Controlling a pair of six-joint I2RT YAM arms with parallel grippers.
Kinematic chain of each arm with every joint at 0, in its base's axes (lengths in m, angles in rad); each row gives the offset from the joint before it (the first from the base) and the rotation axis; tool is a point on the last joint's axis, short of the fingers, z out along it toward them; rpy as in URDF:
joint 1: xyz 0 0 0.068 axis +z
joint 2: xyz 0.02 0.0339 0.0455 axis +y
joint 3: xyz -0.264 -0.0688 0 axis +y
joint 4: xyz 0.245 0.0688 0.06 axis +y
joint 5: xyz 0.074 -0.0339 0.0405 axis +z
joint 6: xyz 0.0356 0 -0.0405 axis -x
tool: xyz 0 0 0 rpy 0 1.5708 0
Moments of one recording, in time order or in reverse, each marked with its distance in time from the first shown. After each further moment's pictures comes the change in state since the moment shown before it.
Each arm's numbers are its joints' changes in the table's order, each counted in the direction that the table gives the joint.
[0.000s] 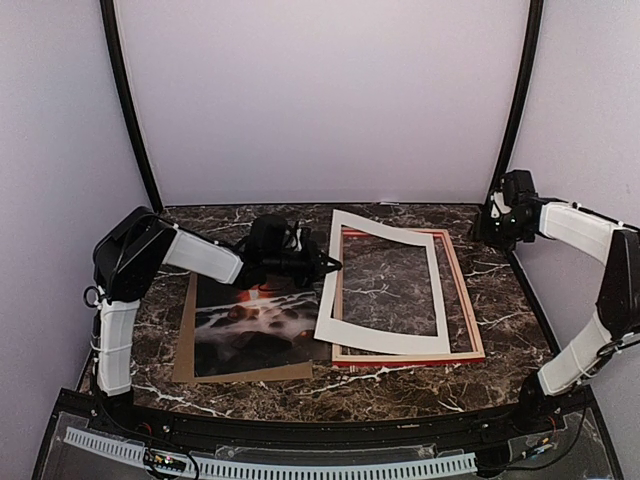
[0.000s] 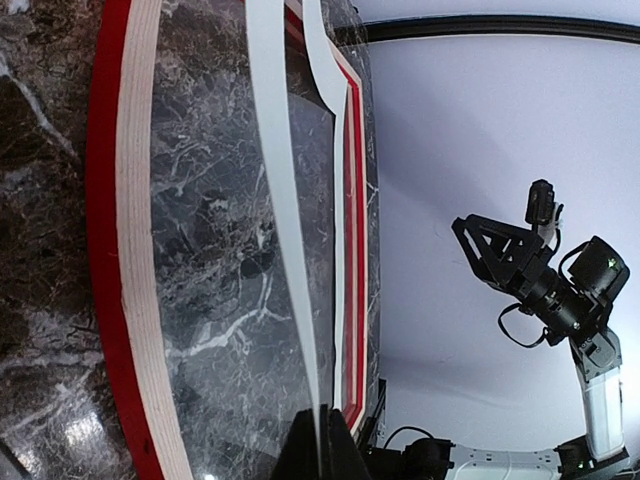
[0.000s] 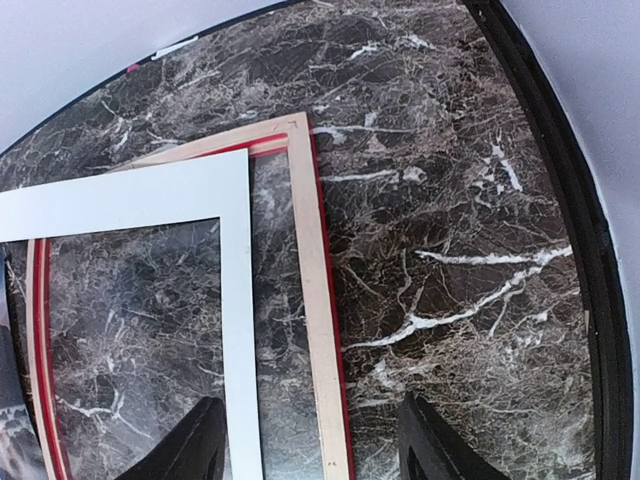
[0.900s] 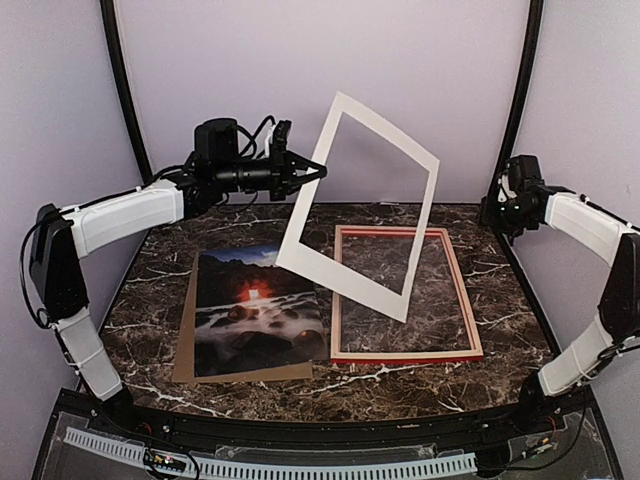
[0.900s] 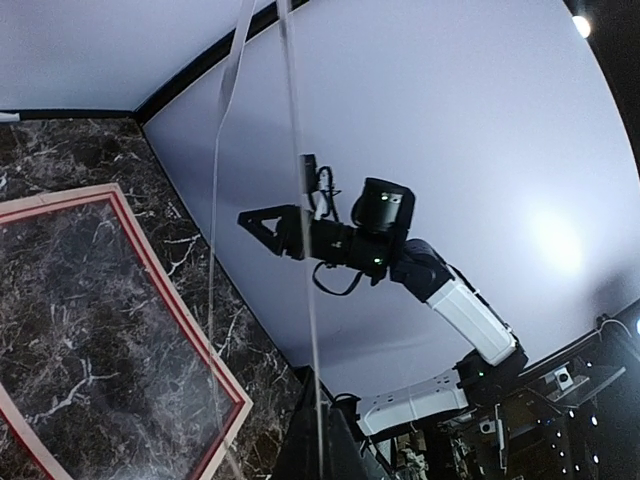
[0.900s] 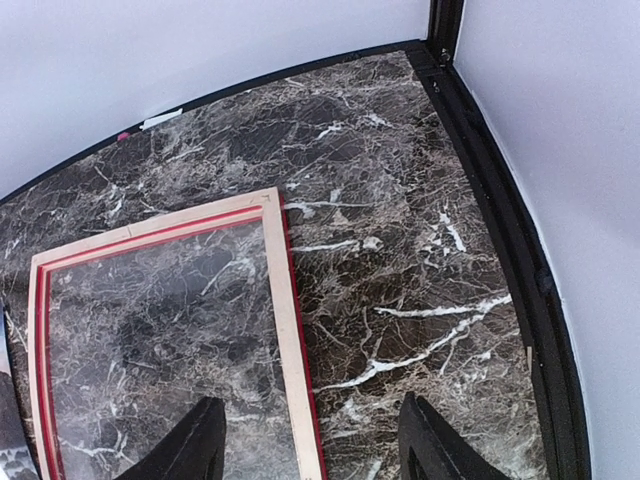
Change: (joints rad) left arm 0.087 -0.394 -0.278 0.368 -0.205 -0.282; right arm 0.006 -0.016 -0.084 0.020 -0.119 0.003
